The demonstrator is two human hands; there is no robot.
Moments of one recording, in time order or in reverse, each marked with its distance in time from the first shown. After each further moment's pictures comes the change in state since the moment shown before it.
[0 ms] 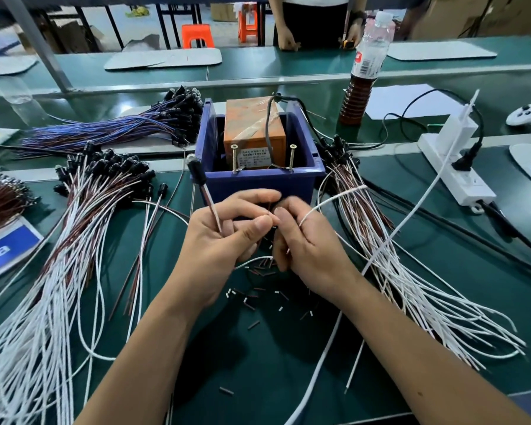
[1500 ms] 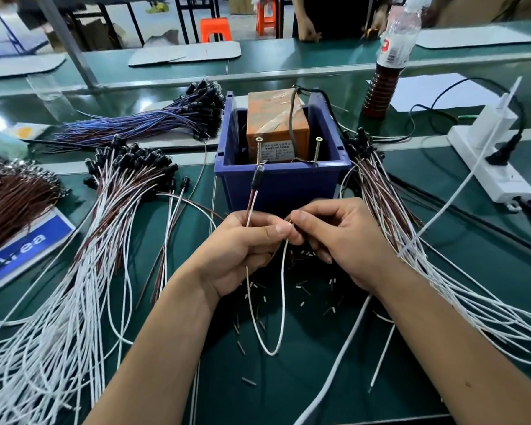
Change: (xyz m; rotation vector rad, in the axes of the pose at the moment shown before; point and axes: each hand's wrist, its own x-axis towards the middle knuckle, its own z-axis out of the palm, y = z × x) left_hand 0.007 -0.006 -0.022 -0.065 -0.167 -0.499; right_hand 0.005 0.004 -0.018 0.170 -0.012 0.082
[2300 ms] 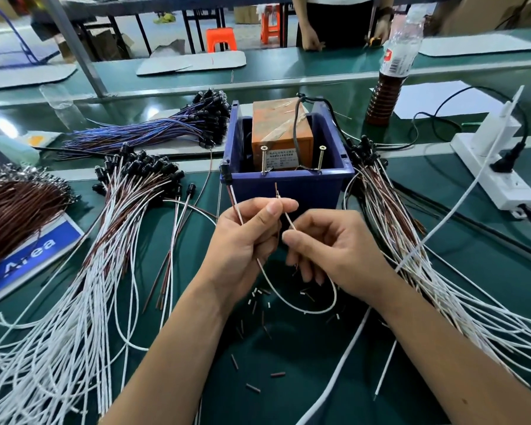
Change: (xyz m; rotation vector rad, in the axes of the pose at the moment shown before) left_hand 0.001 0.002 0.022 -0.257 0.218 0.301; right_hand -0.010 -0.009 0.010 -0.081 -0.116 -0.134
